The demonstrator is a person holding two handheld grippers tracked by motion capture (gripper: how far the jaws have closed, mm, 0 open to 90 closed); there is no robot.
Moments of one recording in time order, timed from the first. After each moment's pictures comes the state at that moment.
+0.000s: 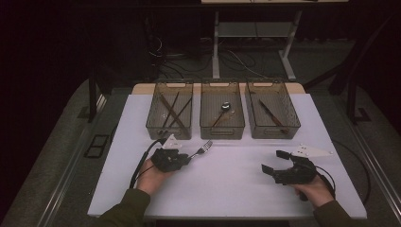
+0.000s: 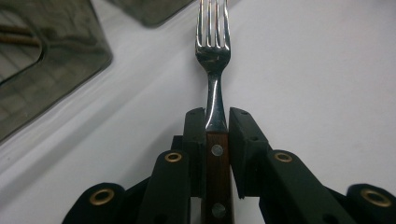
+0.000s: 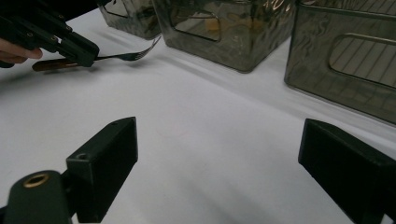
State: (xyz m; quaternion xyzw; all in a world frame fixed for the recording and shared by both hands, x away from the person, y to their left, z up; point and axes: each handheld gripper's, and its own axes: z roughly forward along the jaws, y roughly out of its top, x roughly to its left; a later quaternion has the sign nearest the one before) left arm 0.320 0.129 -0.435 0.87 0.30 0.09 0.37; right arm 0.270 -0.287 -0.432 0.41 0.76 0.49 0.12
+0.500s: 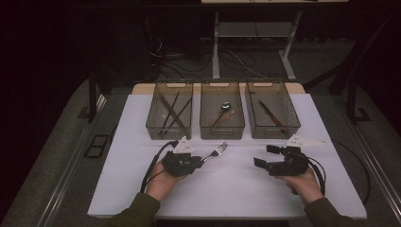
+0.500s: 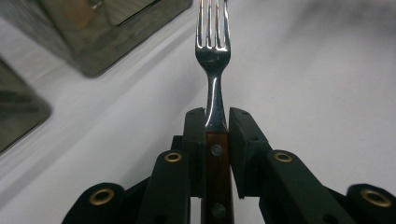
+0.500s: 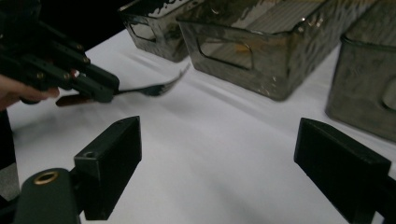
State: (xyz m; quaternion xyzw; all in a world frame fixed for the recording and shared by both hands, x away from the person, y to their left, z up) left arm 0.299 0.090 -0.417 0.87 0.27 0.09 0.40; right arm 0.288 -0.267 -0.413 0.40 0.75 0.51 0.07
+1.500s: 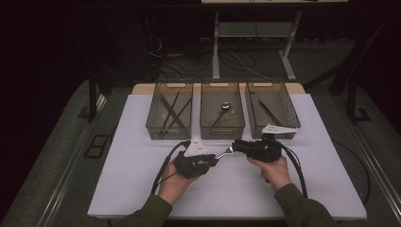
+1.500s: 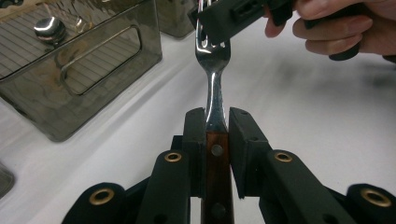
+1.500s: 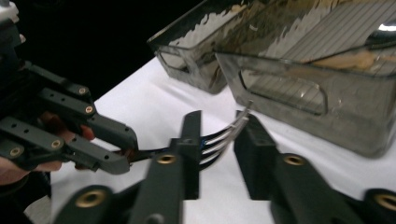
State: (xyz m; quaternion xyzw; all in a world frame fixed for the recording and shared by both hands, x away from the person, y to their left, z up) left arm 0.287 0.061 -0.400 0.86 0.24 0.11 0.45; right arm 0.328 -0.211 -0.418 0.40 0.72 0.56 0.00
